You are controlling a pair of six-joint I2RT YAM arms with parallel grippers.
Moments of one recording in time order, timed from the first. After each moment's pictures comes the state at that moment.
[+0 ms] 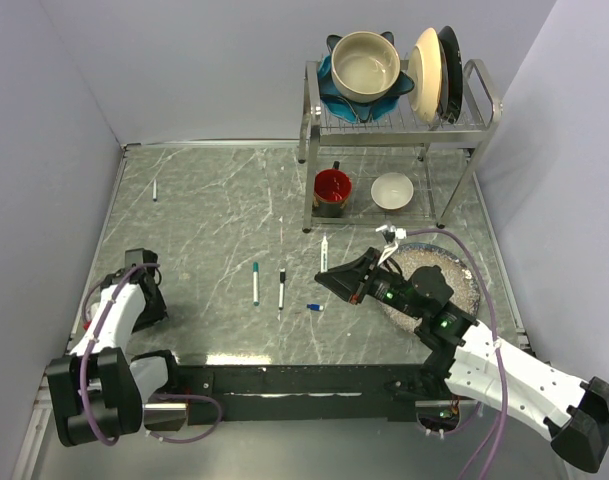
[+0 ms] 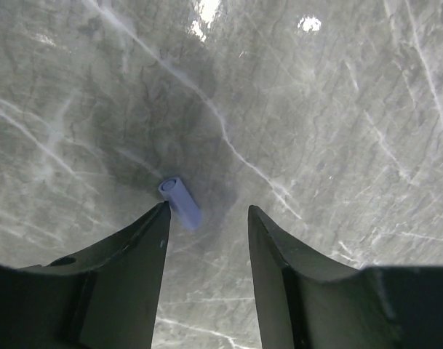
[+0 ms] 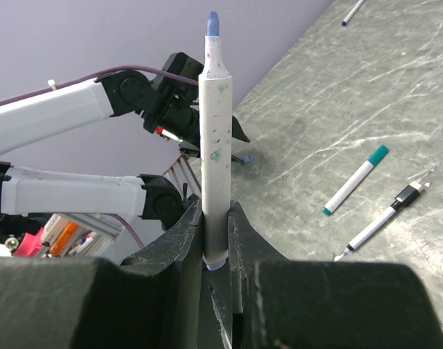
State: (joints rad) left arm 0.19 1.07 0.54 -0.85 -0.35 -1.86; right arm 0.81 0.68 0.43 0.33 -0.24 0.73
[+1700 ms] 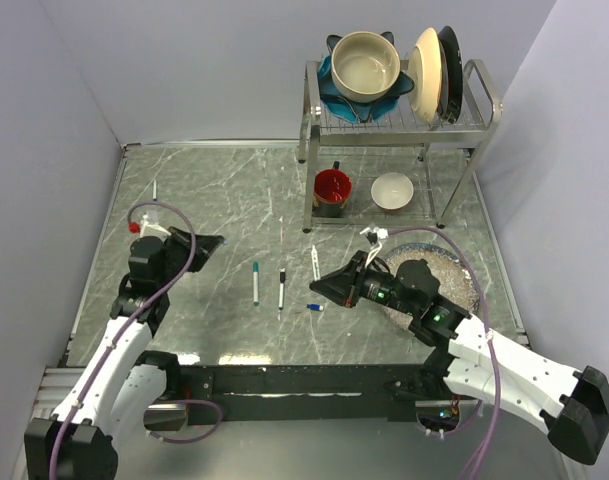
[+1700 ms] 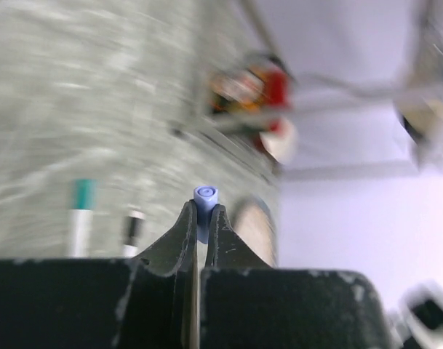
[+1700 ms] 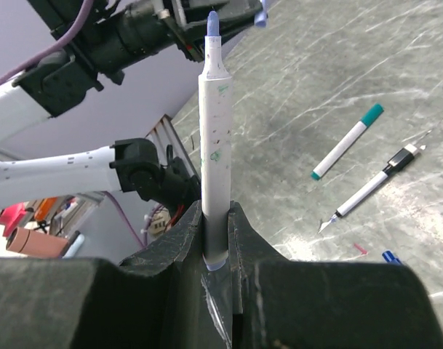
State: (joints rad) left arm -0.13 0.75 0.47 0.00 0.22 -1.09; right arm 0.81 0.76 0.46 0.25 -0.31 0.67
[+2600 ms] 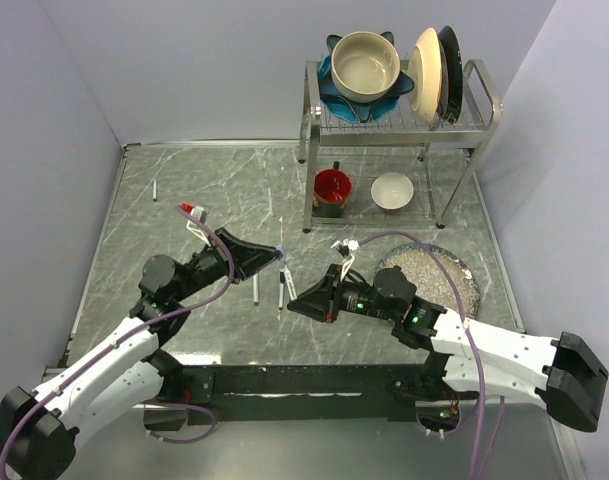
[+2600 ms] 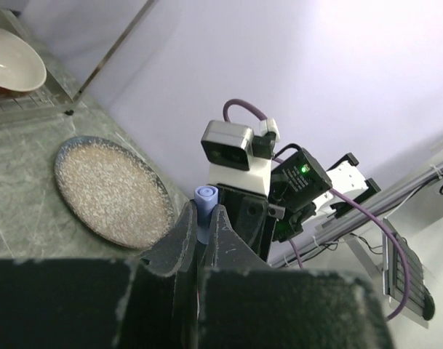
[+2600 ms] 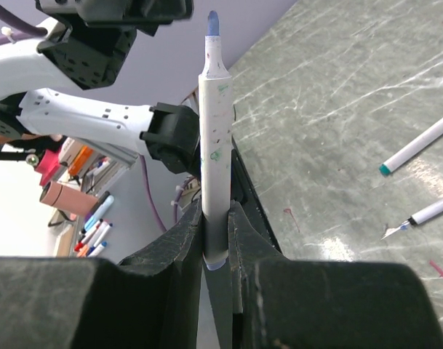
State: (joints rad) left arm -0.57 0.77 0.44 0.65 0.51 -1.00; right arm 0.99 0.93 0.45 0.44 -0.32 0.70
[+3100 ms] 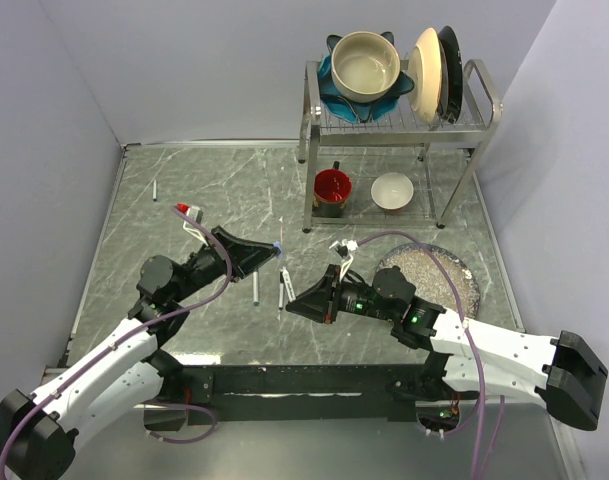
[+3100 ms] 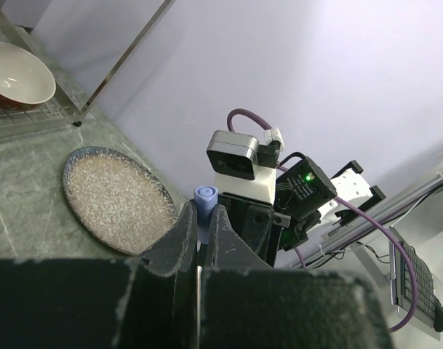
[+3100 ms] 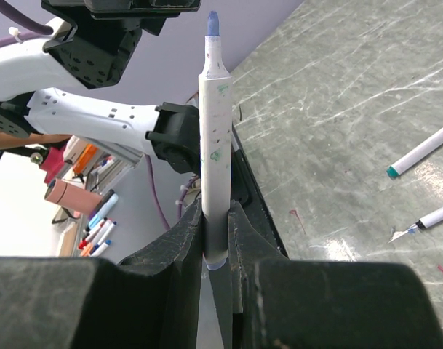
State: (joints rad) left arm -0.57 0.76 0.45 0.64 0.47 -0.98; right arm 1.00 0.93 0.46 0.44 -0.32 0.70
